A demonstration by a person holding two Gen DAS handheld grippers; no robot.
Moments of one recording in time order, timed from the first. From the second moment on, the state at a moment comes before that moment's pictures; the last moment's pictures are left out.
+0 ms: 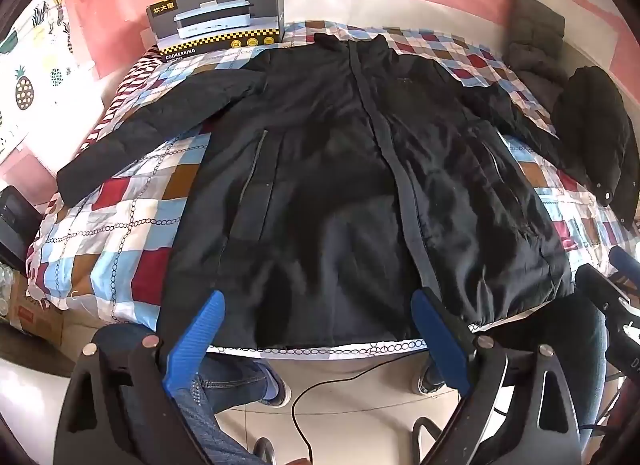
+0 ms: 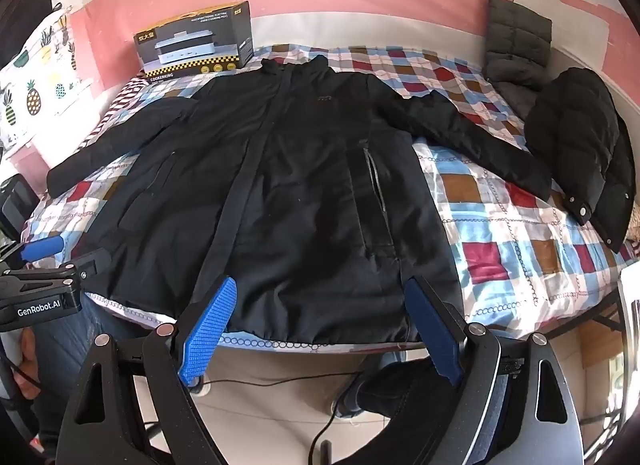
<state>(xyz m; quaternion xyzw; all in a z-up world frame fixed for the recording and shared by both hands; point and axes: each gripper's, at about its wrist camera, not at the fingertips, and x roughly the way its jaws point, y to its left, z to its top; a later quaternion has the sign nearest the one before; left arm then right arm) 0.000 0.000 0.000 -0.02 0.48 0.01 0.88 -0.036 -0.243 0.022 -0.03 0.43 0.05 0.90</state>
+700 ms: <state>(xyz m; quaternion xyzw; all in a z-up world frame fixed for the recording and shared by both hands) 0.002 0.001 0.001 -0.02 0.49 0.01 0.87 -0.035 -0.242 0.016 -0.03 0.44 0.05 0.90</state>
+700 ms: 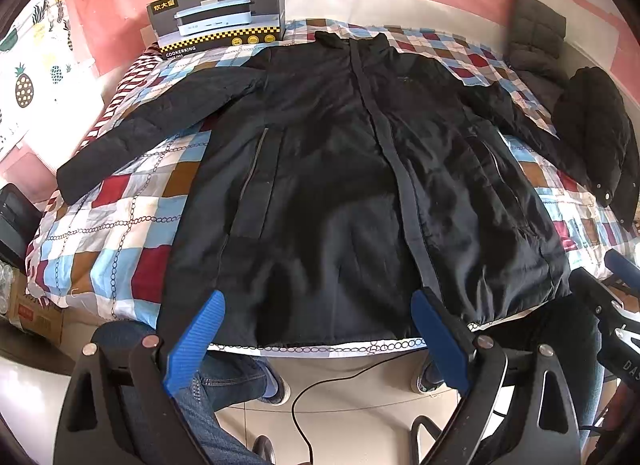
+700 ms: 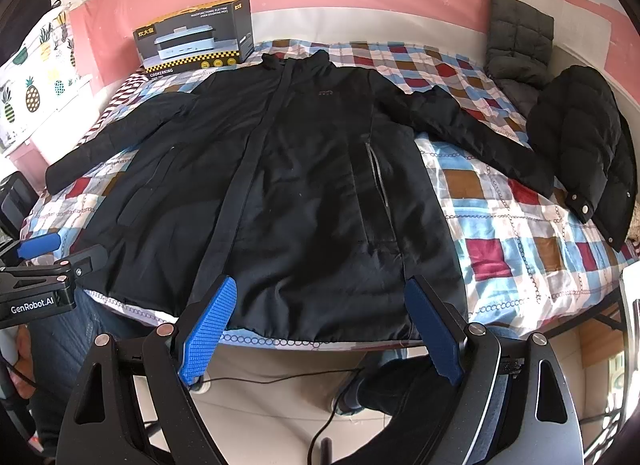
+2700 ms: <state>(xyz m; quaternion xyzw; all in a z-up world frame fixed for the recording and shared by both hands) -0.002 0.002 -0.001 -0.02 0.49 0.01 0.87 -0.036 -0.237 0.019 -0.03 0.44 0.05 0.90</state>
